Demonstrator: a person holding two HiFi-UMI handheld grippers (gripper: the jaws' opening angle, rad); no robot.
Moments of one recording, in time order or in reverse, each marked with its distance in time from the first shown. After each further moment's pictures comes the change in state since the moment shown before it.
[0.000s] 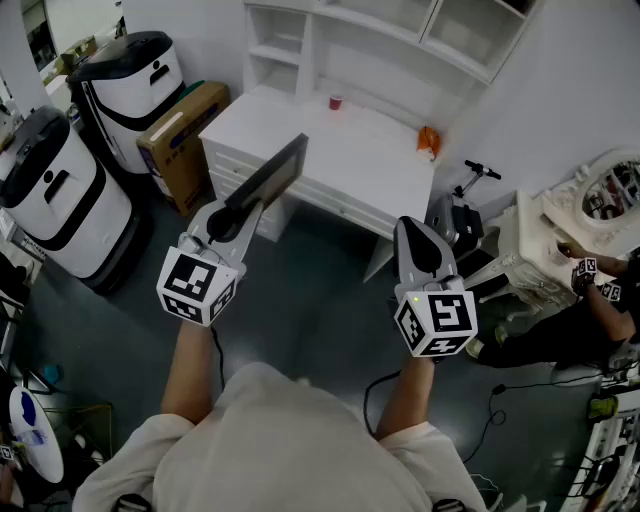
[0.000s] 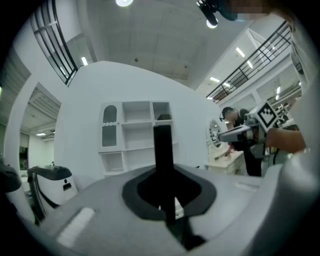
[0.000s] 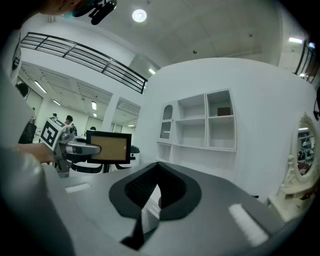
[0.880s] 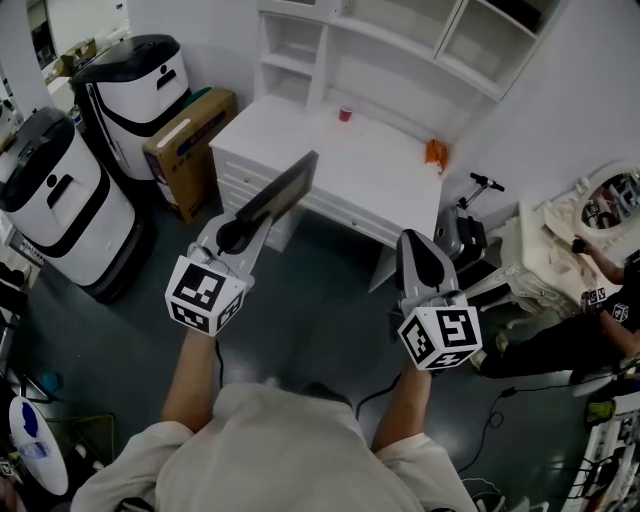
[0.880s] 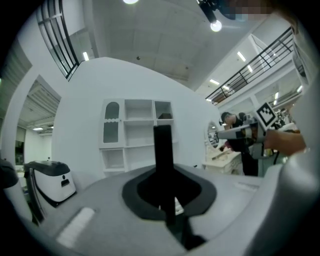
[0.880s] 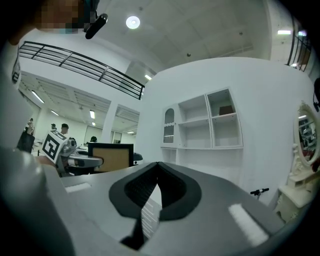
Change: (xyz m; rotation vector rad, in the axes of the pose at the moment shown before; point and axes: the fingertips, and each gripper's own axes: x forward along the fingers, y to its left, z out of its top) left arm -0.028 0.046 -0.022 -0.027 0.011 -0.049; right arm 0.027 0.057 0.011 0.094 -0.058 0.004
